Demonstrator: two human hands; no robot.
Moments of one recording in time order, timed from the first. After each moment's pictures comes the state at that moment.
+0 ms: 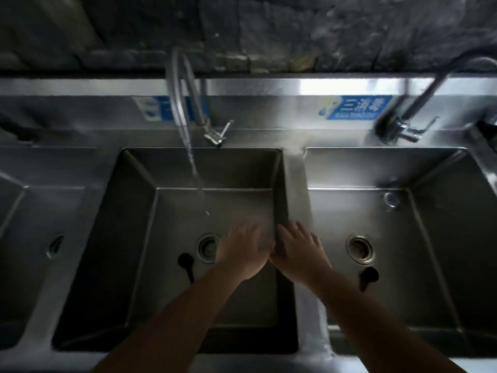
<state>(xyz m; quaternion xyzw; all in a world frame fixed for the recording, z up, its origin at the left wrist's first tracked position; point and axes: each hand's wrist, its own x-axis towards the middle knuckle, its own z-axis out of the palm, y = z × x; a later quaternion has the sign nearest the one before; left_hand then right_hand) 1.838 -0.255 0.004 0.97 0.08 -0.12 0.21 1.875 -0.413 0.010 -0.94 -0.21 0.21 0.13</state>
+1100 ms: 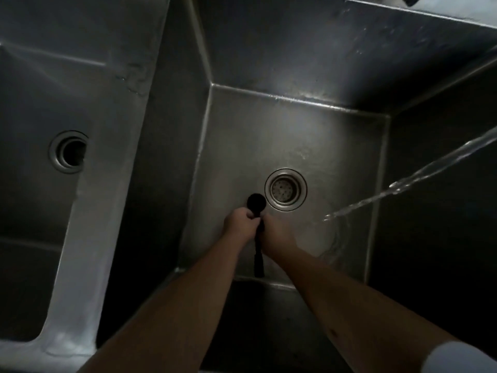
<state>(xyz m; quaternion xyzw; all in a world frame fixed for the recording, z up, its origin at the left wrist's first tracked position) 1.747 -0.053 -0.258 0.72 0.45 -0.29 0.45 1.776 -0.155 -0.253 -0.87 -0.12 0.44 0.18</state>
